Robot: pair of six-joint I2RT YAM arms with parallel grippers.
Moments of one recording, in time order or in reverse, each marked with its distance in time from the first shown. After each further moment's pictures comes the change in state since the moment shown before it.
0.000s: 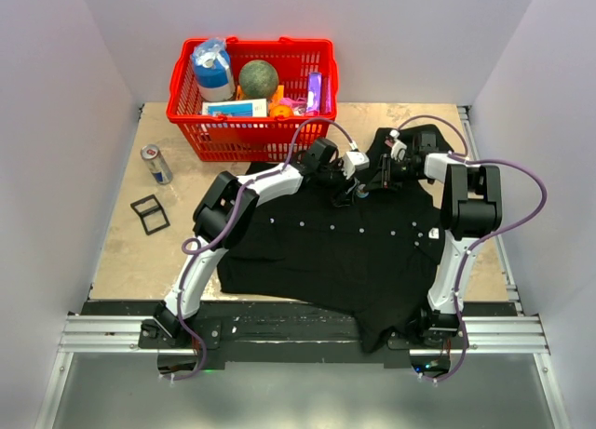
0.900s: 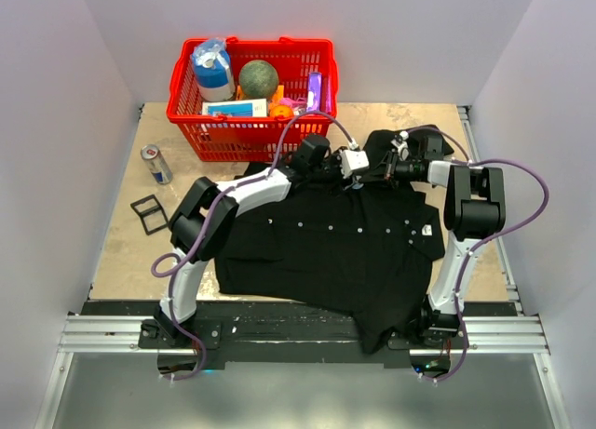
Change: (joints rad) left arm -0.024 -0.249 -0.241 0.230 -0.098 0.224; right arm -0.031 -0.013 -0.068 0.226 -0.280 0.423
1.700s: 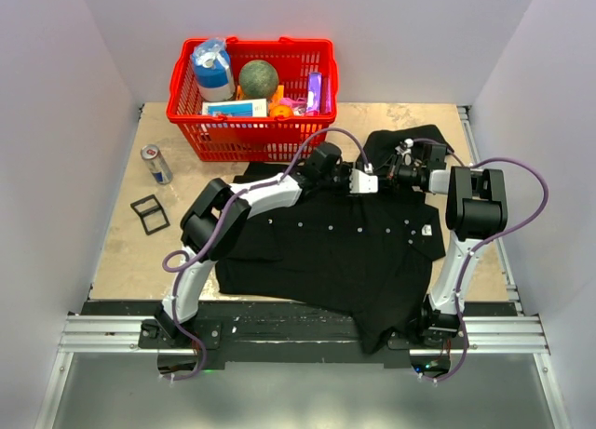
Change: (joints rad) left arm -0.049 0.072 0.041 0.019 -0.080 0.397; right arm -0.024 0.000 -0.135 0.307 -0.077 0.375
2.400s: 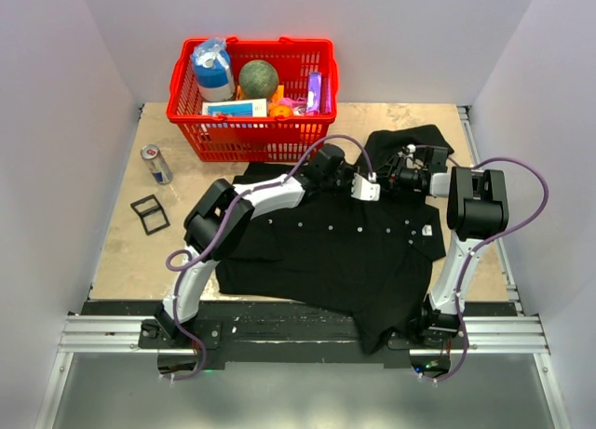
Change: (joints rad) left arm -0.016 0.025 0.018 -0.004 -0.013 0.158; right arm -0.014 0.001 -0.045 0.060 0.018 0.134
